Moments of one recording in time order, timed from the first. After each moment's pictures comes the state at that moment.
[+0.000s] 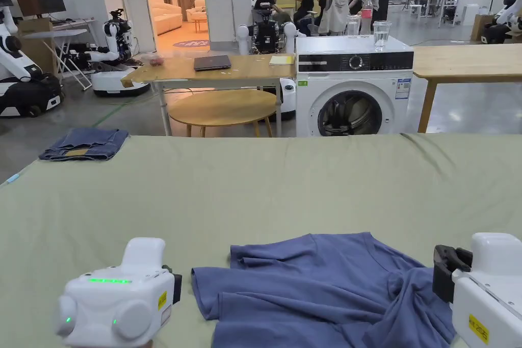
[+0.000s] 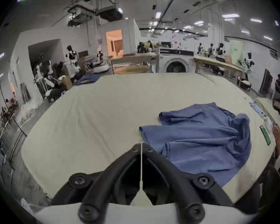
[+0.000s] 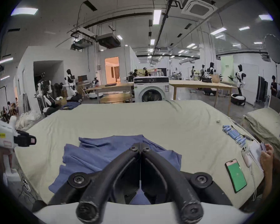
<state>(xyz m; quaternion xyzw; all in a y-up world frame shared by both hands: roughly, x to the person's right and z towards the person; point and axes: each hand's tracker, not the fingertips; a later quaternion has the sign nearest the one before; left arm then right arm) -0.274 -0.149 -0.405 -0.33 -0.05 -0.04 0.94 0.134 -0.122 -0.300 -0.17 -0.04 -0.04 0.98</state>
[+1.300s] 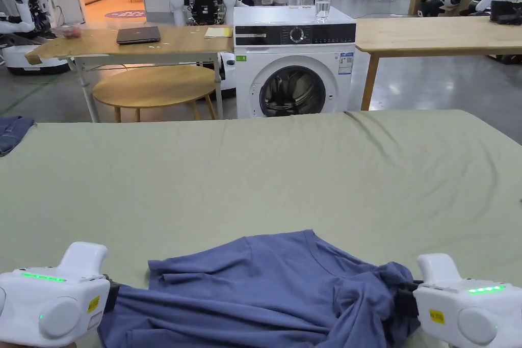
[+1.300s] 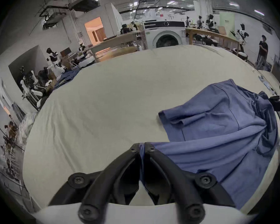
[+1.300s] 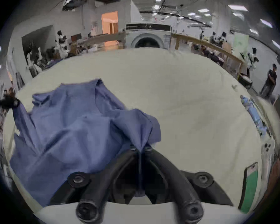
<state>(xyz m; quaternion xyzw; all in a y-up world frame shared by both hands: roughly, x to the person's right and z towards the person) -0.232 -0.182 -0.508 -0.39 -0.08 -0.13 0.91 0.279 -0.247 -0.447 -0.38 -0.02 -0.04 0.93</state>
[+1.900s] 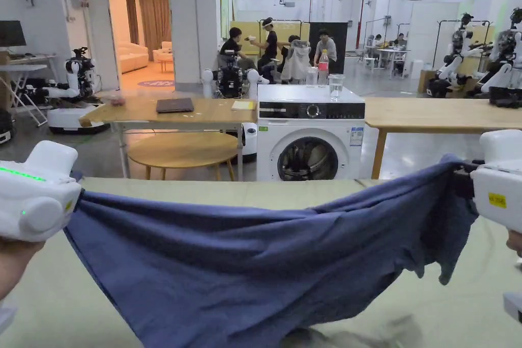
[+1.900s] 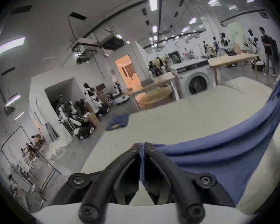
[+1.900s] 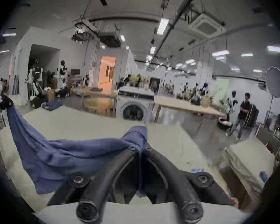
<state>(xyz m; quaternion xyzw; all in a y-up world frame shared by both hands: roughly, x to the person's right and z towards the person) -0.312 0.042 -0.461 -0.18 0.05 -0.18 0.97 0.259 0.056 -0.374 -0.11 -0.08 0.07 0.99</state>
